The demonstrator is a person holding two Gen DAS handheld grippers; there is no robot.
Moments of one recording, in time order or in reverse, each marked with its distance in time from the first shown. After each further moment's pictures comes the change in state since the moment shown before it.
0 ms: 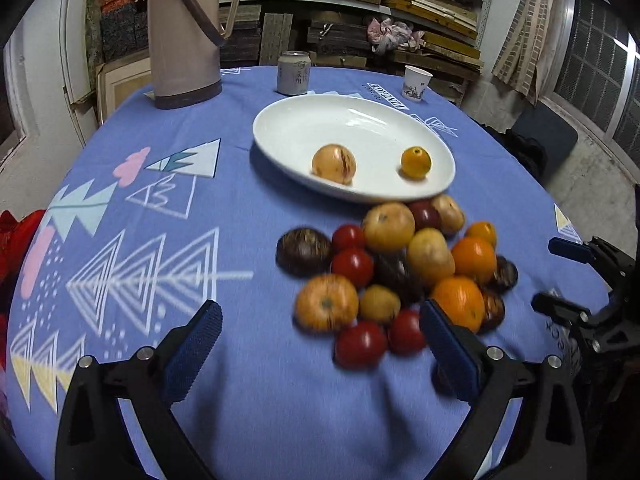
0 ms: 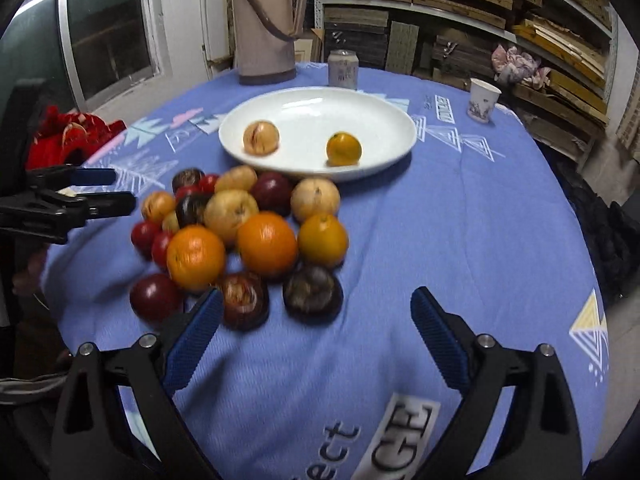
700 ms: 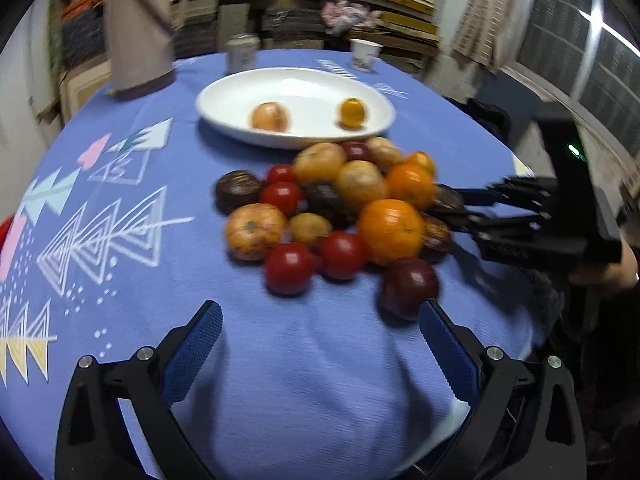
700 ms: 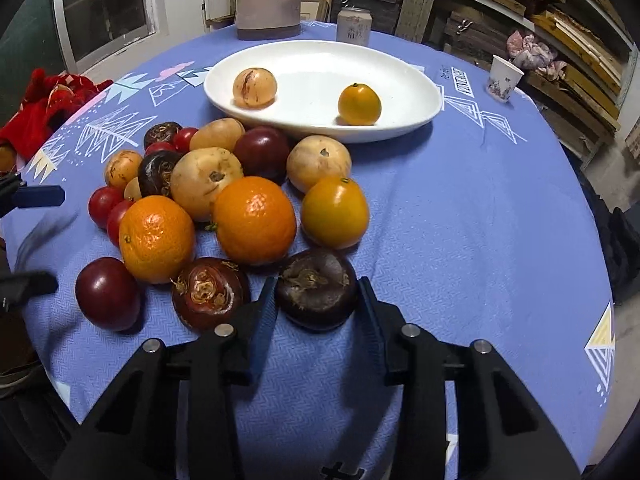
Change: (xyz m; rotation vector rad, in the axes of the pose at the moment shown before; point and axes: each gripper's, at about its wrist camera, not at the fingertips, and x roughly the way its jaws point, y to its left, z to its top) left arm -0.008 -0.039 -0.044 0.121 0.048 -0.111; right arm 0.055 0.003 0.010 -0.054 0.127 -0.014
